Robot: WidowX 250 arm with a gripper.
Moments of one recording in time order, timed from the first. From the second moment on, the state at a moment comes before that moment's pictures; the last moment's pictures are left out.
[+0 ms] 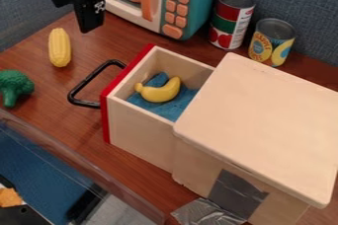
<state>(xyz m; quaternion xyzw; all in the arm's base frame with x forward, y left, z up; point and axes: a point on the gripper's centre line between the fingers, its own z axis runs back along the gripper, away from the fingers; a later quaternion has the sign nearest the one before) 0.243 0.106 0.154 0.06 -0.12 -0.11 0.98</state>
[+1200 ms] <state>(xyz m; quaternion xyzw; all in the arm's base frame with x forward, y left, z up) 0.236 0.140 0.129 0.11 -0.12 -0.43 0.89</state>
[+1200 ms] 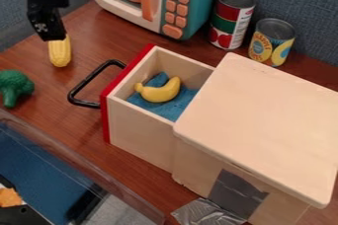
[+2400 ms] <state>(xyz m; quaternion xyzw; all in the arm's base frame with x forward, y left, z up) 0.235 0.167 0.054 0.05 -0.06 -0.55 0.83</state>
